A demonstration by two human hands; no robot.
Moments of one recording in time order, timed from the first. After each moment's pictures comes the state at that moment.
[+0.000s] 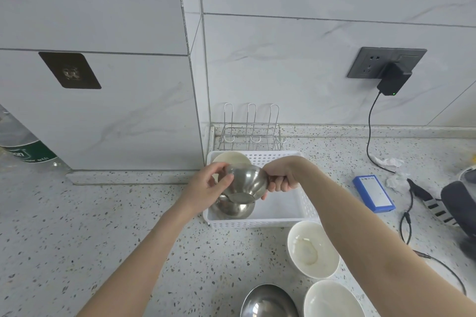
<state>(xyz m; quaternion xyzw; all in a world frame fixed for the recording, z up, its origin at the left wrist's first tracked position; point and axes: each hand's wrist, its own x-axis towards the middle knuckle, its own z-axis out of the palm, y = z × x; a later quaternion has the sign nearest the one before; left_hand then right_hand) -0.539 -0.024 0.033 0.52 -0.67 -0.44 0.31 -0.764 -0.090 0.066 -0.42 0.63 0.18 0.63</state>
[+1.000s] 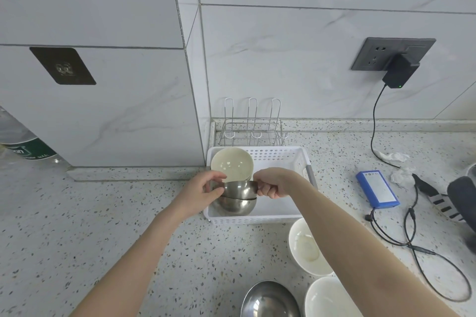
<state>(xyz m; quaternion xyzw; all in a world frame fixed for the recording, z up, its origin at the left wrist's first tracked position) -0.521 -0.027 0.002 0.55 -0.69 -0.42 0.22 -0.751 -0.074 0.021 -0.35 0.67 0.00 0.65</state>
